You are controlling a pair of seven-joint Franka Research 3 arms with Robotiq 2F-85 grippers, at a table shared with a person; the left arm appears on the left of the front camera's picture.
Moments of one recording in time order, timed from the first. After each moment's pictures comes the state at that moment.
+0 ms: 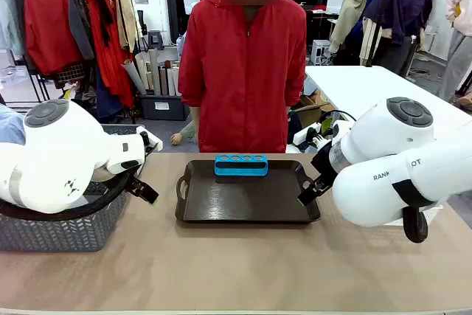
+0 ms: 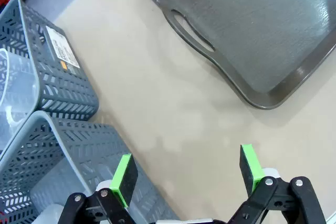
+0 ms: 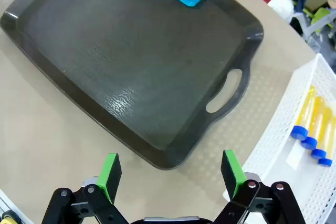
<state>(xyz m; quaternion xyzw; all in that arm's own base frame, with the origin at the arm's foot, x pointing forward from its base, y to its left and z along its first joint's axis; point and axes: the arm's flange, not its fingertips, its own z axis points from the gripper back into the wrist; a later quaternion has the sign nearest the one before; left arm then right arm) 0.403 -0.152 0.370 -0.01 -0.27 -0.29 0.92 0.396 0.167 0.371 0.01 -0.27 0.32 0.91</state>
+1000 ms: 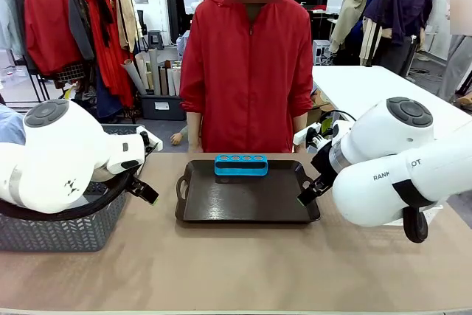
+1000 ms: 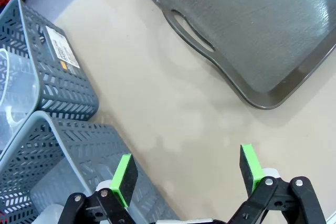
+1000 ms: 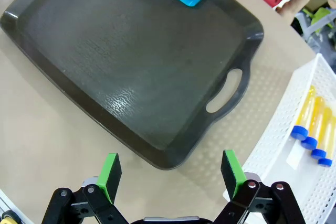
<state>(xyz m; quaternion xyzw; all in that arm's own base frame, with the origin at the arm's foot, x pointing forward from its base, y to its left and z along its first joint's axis) 0.403 -0.152 0.370 -0.01 -0.27 -0.29 0.92 0.396 0.167 0.370 0.01 -0.27 0.32 0.91</state>
